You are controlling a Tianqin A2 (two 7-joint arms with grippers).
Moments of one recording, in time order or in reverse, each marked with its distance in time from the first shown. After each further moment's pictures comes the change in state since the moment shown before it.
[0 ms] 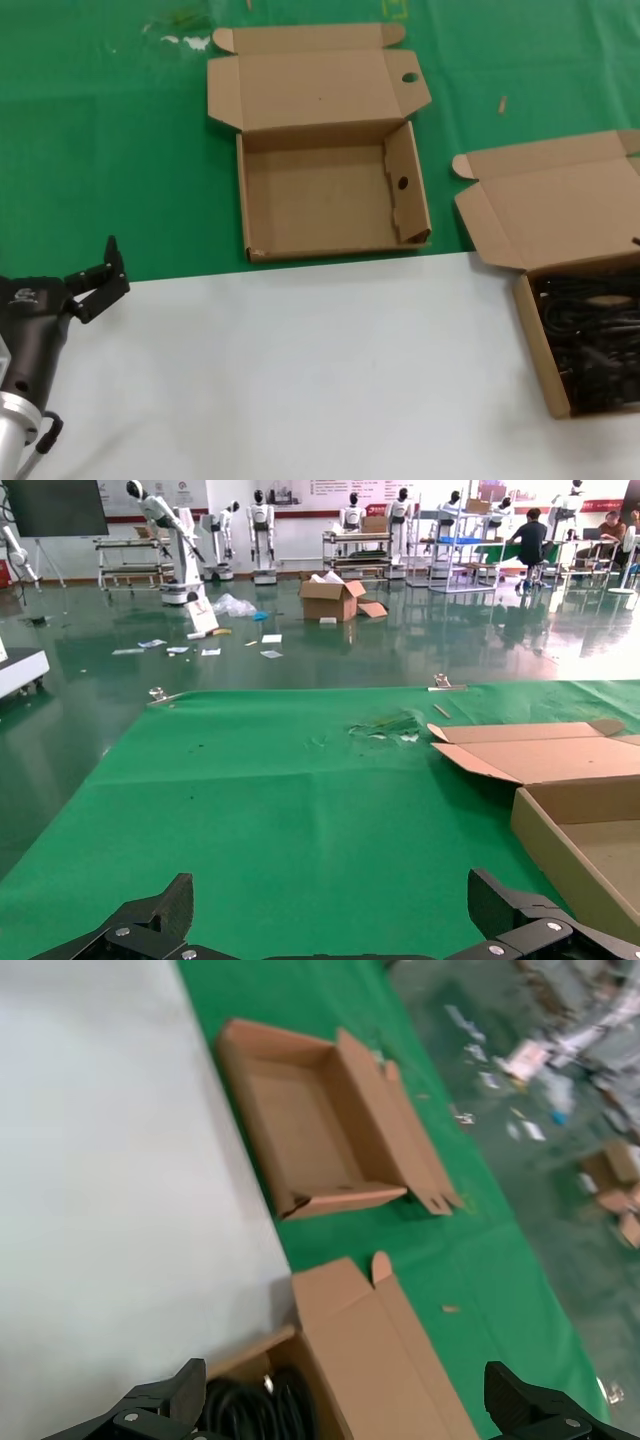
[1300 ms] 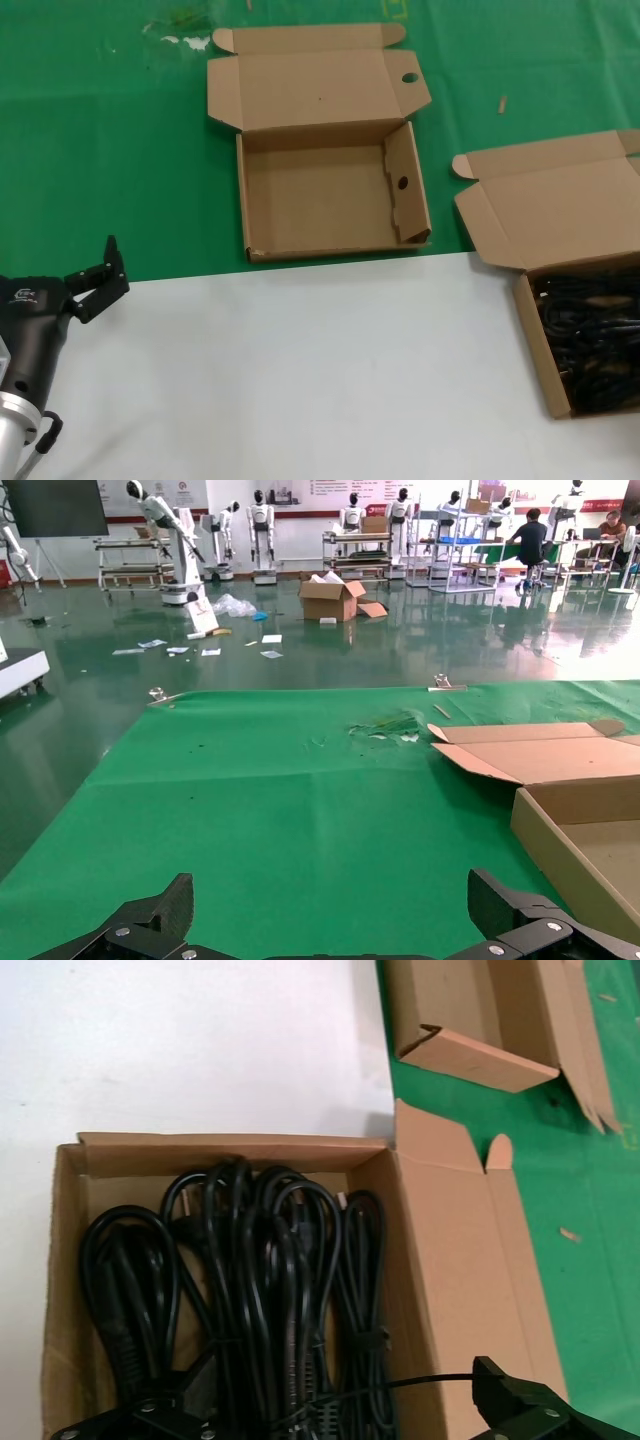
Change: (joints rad) left arm 0.000 0.000 0.000 0.000 0.000 0.000 -0.001; right arm 0.517 0.034 -0.193 -0.427 -0.229 -0.501 -0.029
